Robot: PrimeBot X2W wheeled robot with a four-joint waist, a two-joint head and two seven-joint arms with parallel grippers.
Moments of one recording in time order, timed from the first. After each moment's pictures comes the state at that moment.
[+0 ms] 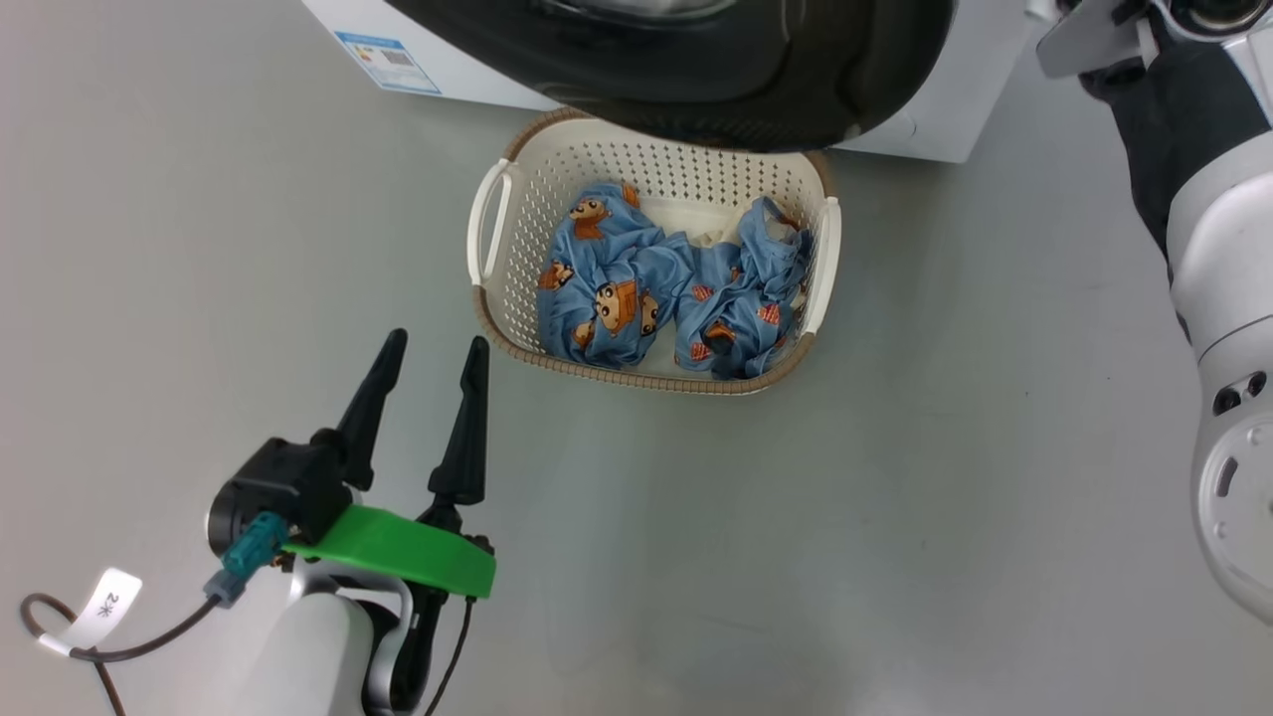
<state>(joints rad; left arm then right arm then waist) -0.33 0.02 -0.25 0.20 -0.33 -0.03 -0.26 -1.49 -0.11 -0.30 1.19 0.80 0.13 0.64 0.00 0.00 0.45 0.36</state>
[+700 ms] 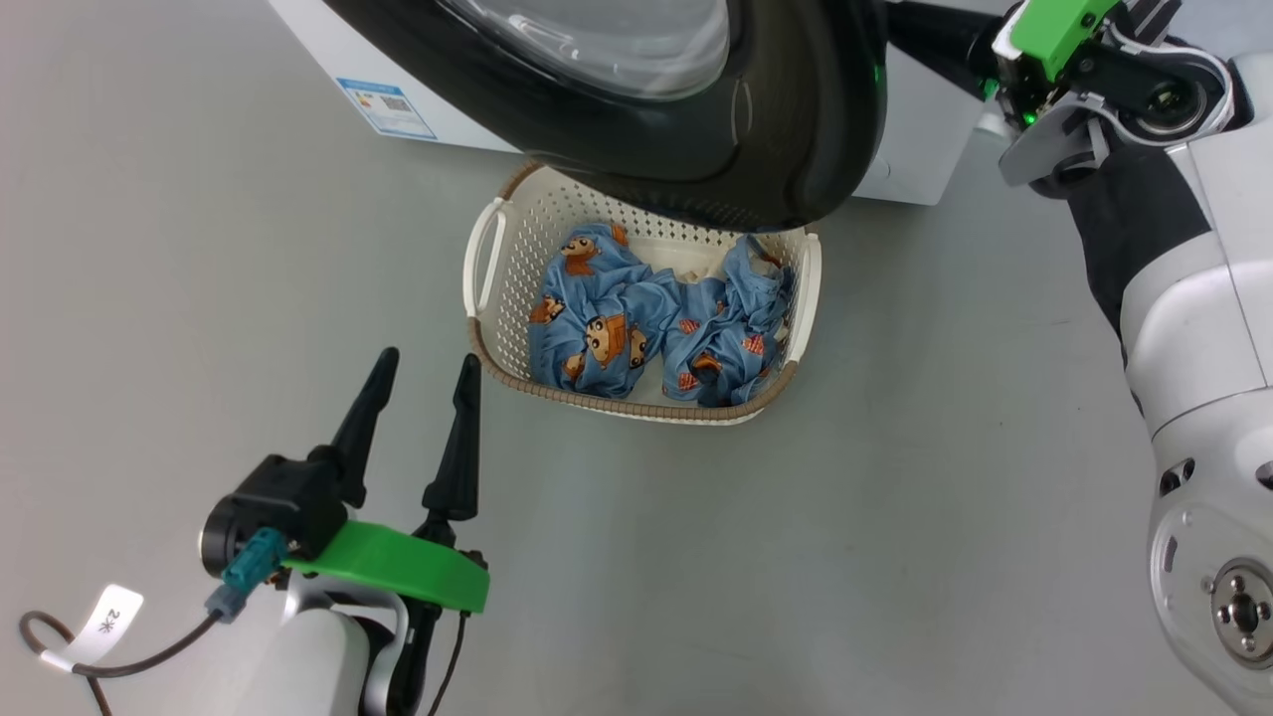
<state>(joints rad) -0.31 0.02 -0.23 0.21 -0.30 -0.02 -0.26 -1.33 -0.09 -0.21 1.07 0.95 0.13 0.78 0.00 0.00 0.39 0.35</state>
